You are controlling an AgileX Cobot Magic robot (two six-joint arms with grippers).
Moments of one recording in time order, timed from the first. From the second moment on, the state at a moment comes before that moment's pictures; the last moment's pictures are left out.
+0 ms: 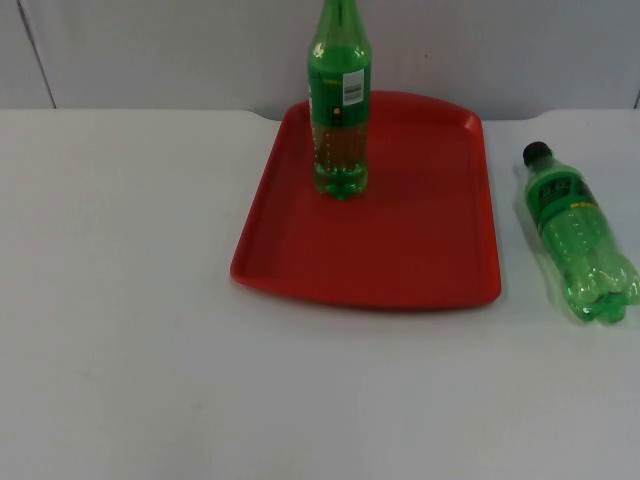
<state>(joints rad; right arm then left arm) 0.10 0.00 -0.52 -0.06 1.08 0.02 -0.40 0.00 -0.51 -0.06 1.07 0.03</state>
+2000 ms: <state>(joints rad) 0.10 0.00 -0.52 -0.05 1.08 0.02 -0.40 0.00 -0.50 -0.06 1.08 0.03</state>
